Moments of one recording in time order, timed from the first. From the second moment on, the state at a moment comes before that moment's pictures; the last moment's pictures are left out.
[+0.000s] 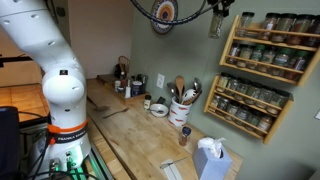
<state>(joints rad) -0.23 -0.46 -0.22 -1.81 0.05 2.00 -0.06</state>
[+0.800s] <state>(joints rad) -0.25 -0.67 -0.14 -2.54 -0.07 2.50 0.00</state>
